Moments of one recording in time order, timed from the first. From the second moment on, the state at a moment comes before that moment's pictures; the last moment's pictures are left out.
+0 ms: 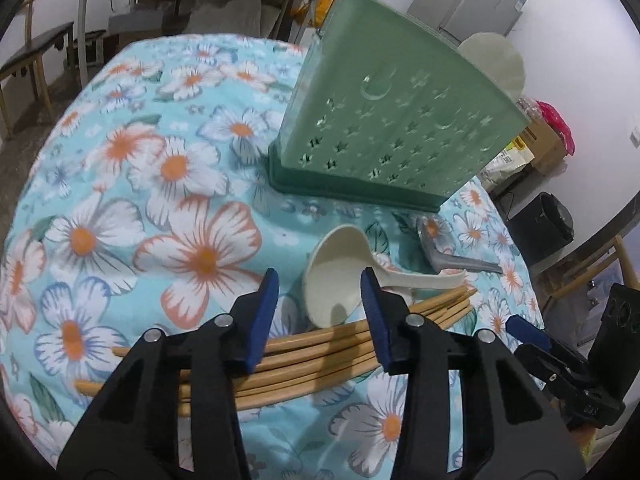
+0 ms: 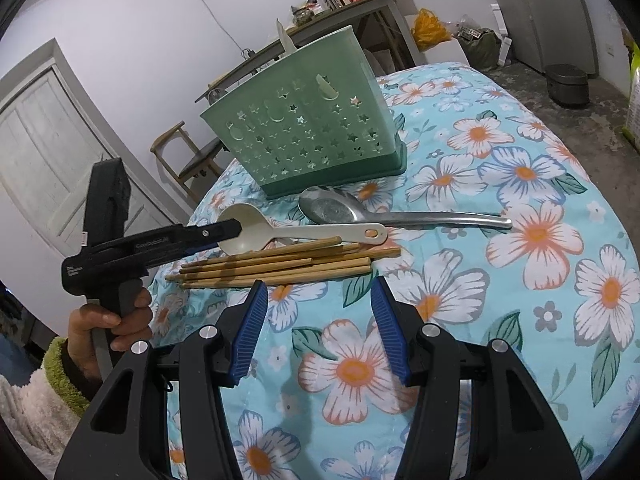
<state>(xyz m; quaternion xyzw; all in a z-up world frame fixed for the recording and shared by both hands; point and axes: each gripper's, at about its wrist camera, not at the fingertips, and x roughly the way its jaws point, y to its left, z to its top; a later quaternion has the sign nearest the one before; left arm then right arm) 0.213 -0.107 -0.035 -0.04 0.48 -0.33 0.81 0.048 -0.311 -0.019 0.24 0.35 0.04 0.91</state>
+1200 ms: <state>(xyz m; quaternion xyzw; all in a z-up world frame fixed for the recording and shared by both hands) 0.172 -0.003 0.038 -0.14 0.34 -0.30 0.88 0.065 -0.280 0.019 0.11 0.33 0.00 0.94</state>
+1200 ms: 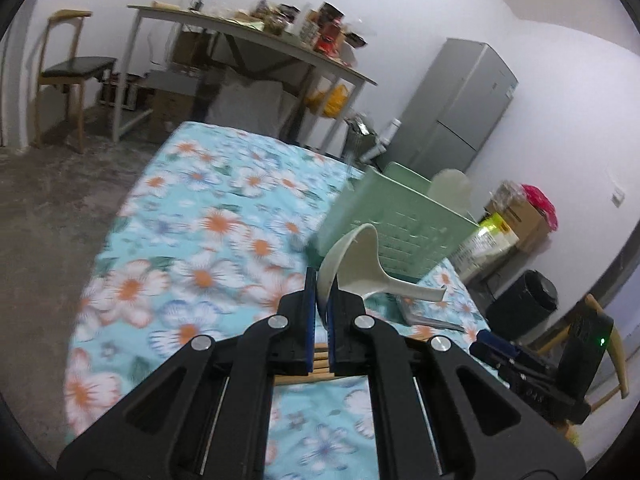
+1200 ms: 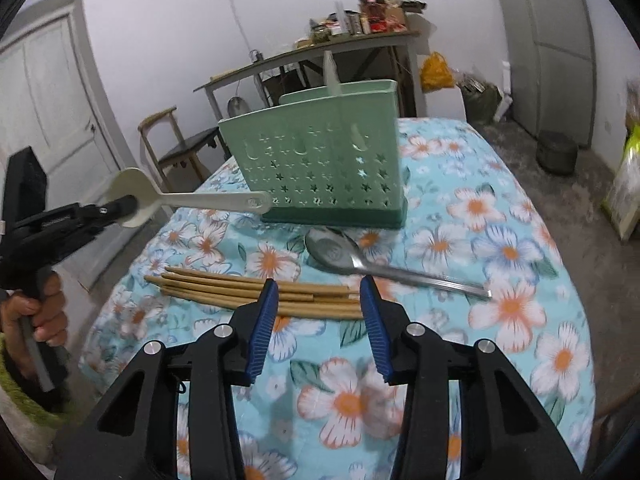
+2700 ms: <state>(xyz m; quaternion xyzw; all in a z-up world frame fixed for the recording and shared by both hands) 0.164 0.040 0.108 -0.14 0.22 -0.26 0.93 0.091 -0.290 0.061 -0.02 0.27 -0.13 0.95</state>
